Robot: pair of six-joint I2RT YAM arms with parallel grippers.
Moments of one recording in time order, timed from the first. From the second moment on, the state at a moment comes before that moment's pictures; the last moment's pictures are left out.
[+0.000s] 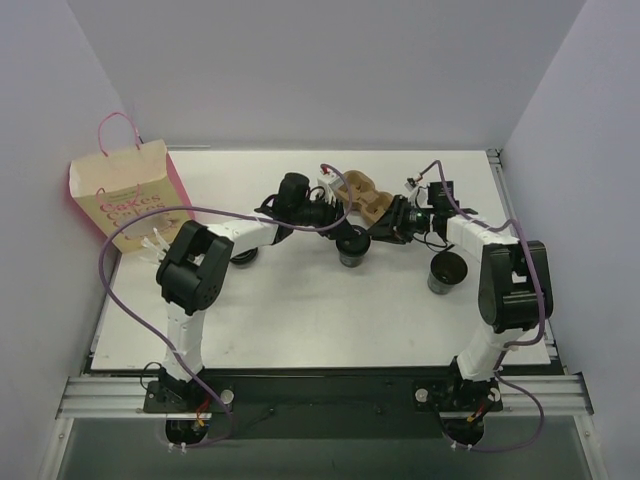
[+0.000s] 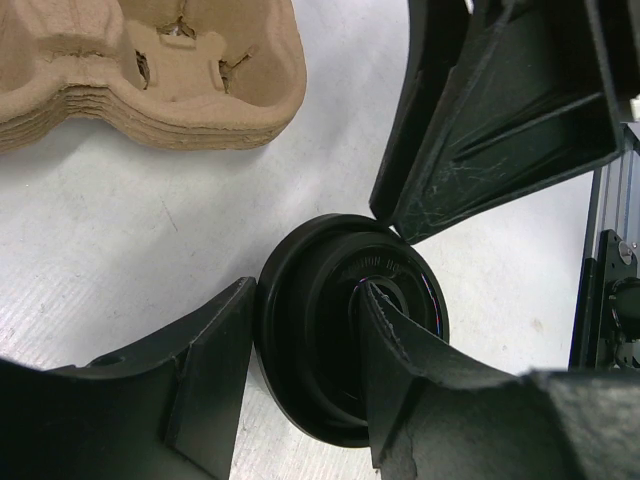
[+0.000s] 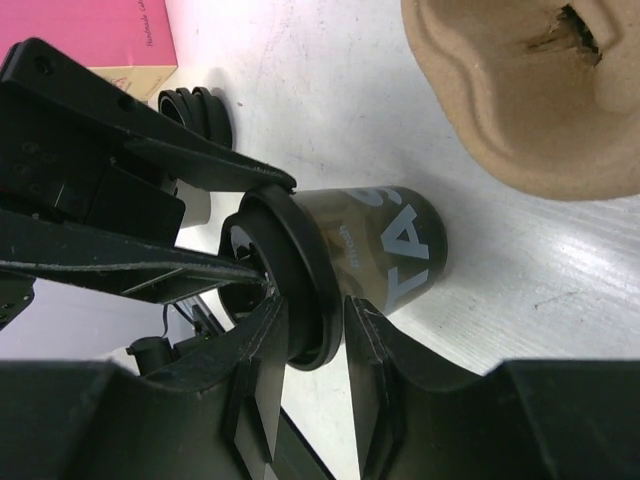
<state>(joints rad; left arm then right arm) -0.57 2.08 1.36 0.19 0.68 -0.25 0.10 1.73 1.05 -0.16 -0.79 0.54</state>
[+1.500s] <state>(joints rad) -0.55 2.08 1.31 0.27 0.66 -0.36 0.13 1.73 0.84 0.25 -0.71 0.80</state>
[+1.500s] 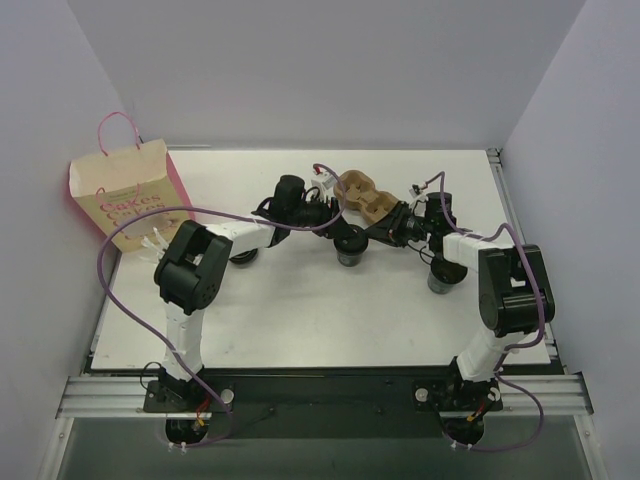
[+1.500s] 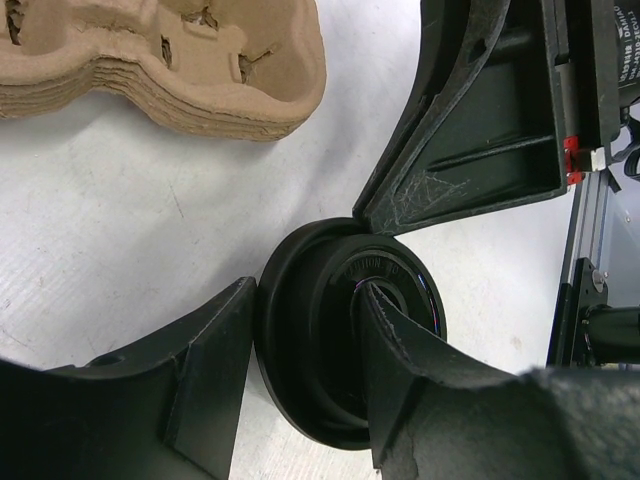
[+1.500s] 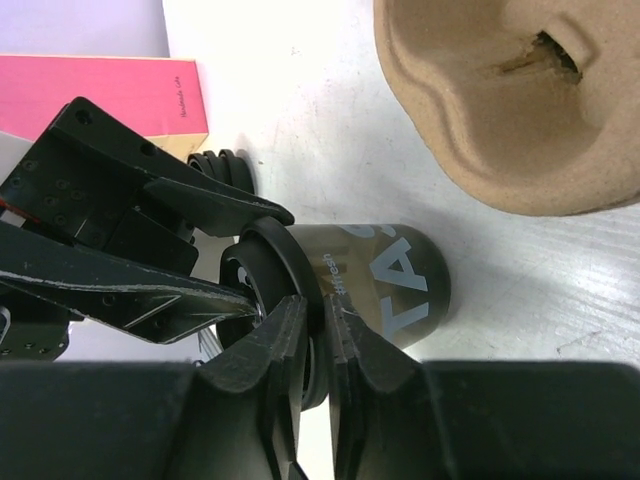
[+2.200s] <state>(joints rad) -0.54 2.03 1.32 0.18 0.70 -0.38 0.17 1.64 0.90 0.01 -0.67 0.73</state>
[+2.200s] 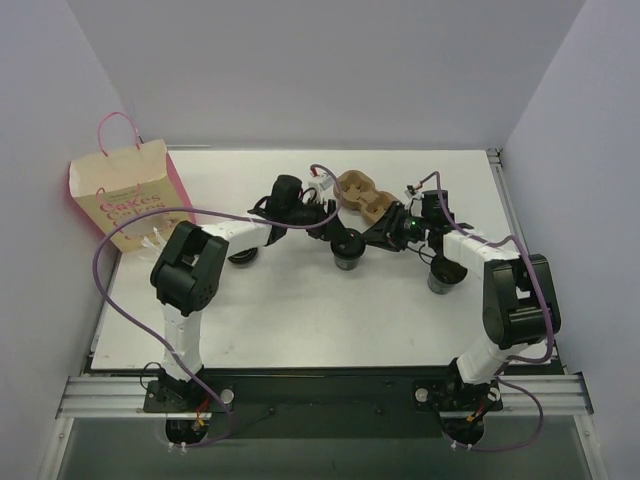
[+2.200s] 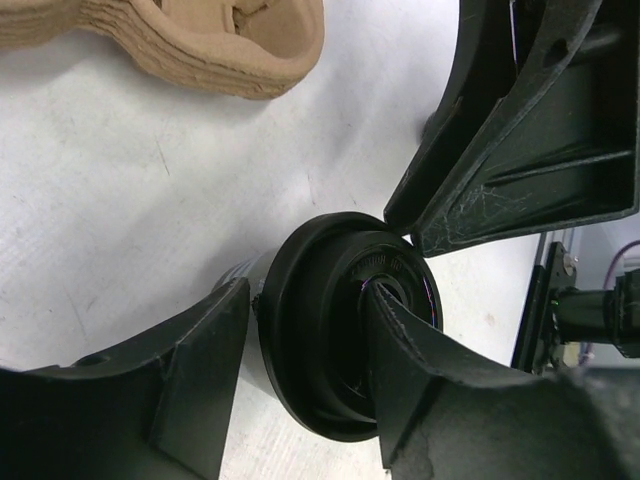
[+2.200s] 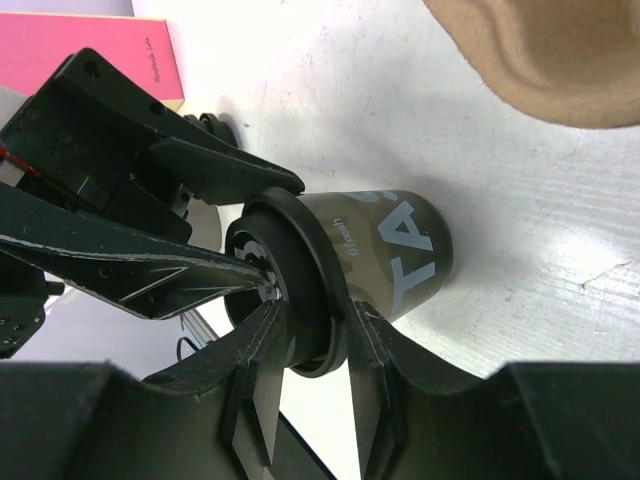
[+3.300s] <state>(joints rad) -0.50 2.03 1.29 0.05 0.82 -0.50 0.17 1.54 0.89 -0.23 -0.60 0.53</state>
